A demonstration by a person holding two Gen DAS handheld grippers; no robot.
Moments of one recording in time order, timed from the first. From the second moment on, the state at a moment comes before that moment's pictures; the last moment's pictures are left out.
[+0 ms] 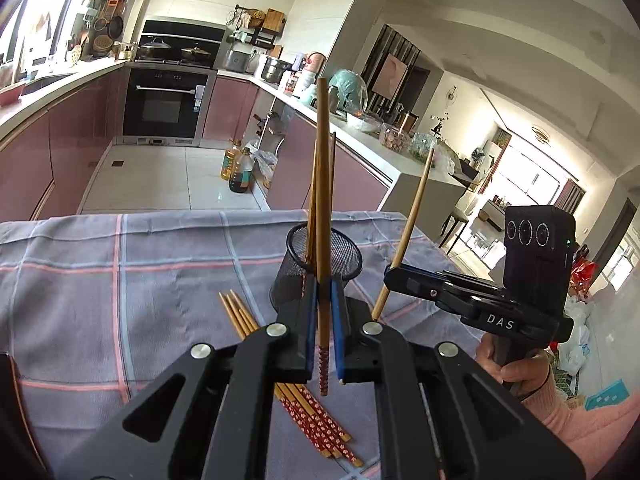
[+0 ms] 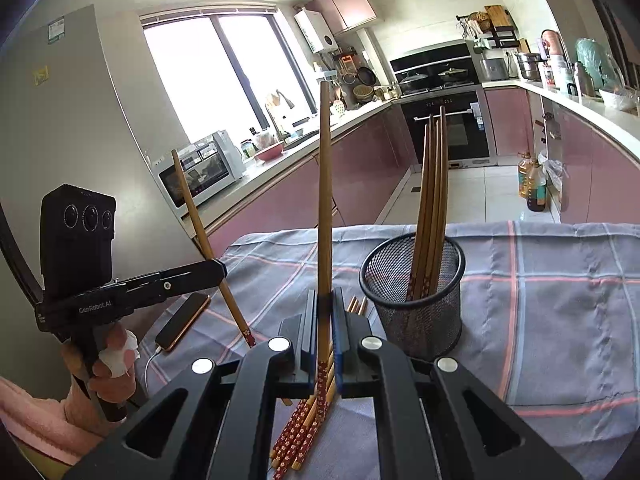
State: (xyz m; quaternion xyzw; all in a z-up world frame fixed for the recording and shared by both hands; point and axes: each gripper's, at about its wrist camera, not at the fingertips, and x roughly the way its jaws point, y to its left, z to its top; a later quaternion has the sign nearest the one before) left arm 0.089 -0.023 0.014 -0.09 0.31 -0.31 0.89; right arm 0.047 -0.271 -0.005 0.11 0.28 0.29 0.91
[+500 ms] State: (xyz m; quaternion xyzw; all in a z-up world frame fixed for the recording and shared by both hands) left arm 0.129 -0.056 0.073 -0.08 0.23 -0.32 0.92; right arm 0.077 -0.295 0.050 0.10 0.21 0.24 0.94
